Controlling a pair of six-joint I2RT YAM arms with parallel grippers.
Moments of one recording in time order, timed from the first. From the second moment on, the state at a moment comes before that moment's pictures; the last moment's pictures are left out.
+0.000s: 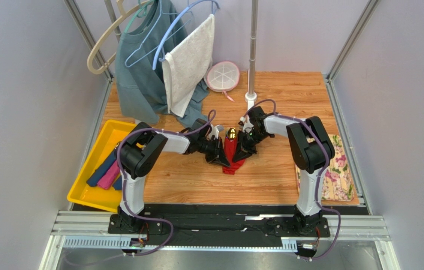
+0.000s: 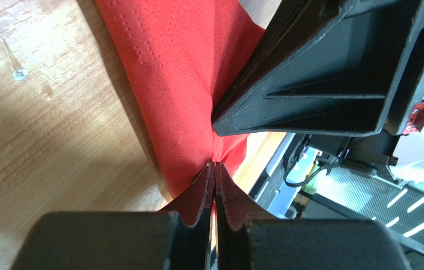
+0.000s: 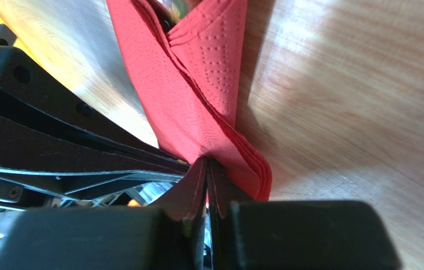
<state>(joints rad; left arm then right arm) -0.65 1.99 0.99 0.12 0.75 -0.75 0.36 2.01 1.22 -0.62 -0.70 0.41</state>
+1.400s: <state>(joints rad) -0.65 2.00 1.01 0.10 0.76 -0.75 0.40 2.05 1.40 -0.67 -0.44 0.42</state>
